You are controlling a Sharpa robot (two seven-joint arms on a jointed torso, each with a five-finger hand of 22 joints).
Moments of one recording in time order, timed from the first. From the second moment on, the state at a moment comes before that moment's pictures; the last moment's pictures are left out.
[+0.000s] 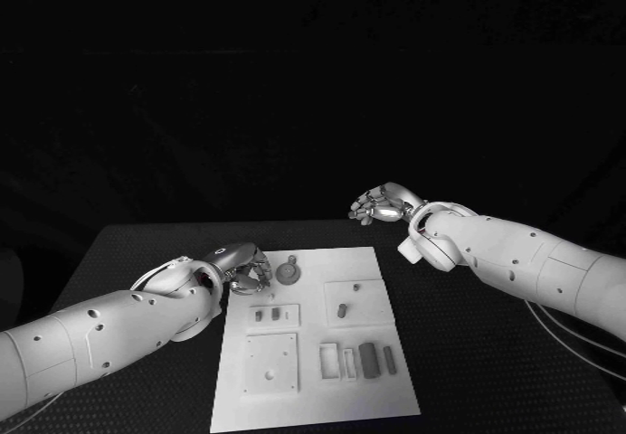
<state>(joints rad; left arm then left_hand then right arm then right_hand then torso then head) 1.20 -0.64 -0.14 1.21 -1.33 -0.34 -0.01 1.22 -0.09 0.64 -0.27 0.06 1.04 0.11 0.32 0.49 1.29 0.04 0.10 0.27 1.26 -0.07 1.38 0.48 0.02 1.26 -0.15 0.81 1.31 1.27 -0.60 -0.04 0.97 -0.77 -0.25 0.19 0.97 -0.08 0.51 -0.24 0.37 0.79 0.20 0.25 0.55 0.84 0.14 0.66 0.24 0.88 0.10 0.60 0.57 0.24 0.64 0.22 0.52 1.15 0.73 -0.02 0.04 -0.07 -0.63</state>
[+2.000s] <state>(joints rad) 1.17 -0.60 -0.15 1.17 -1.32 -0.29 -0.01 1.22 -0.08 0.65 -0.27 0.06 1.04 0.11 0.33 0.49 1.30 0.04 0.09 0.28 1.27 -0.07 1.38 0.48 0.02 1.26 -0.16 0.81 1.31 1.27 -0.59 -0.04 0.97 -0.77 -0.25 0.19 0.97 -0.08 0.51 -0.24 0.37 0.79 0.20 0.25 0.55 0.84 0.14 0.66 0.24 0.88 0.10 0.59 0.57 0.24 0.64 0.22 0.51 1.16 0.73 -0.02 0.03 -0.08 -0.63</state>
